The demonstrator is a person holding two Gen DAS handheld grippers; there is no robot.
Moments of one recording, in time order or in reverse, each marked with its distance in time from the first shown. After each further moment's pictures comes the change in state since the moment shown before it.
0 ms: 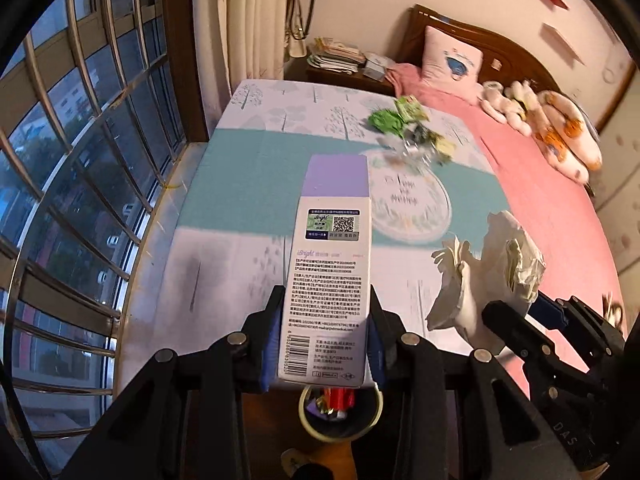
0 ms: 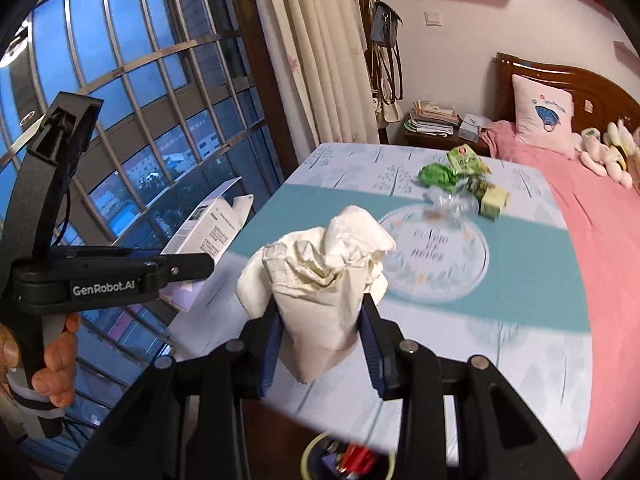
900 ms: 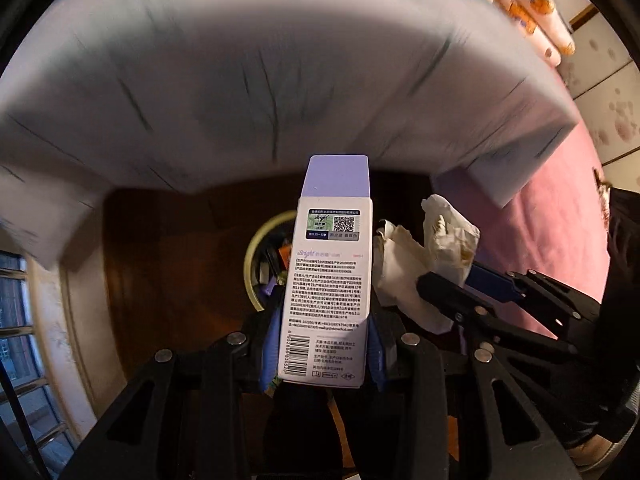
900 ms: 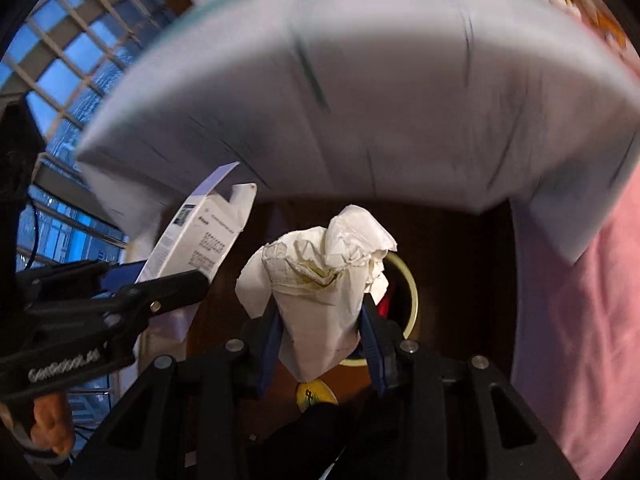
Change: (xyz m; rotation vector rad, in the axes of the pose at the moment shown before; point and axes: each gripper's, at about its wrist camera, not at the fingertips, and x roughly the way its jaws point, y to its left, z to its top) left arm 0.180 -0.045 -0.248 0.140 0.387 -0.148; right arm 0.074 -0.034 -0.278 0.320 0.410 -0.118
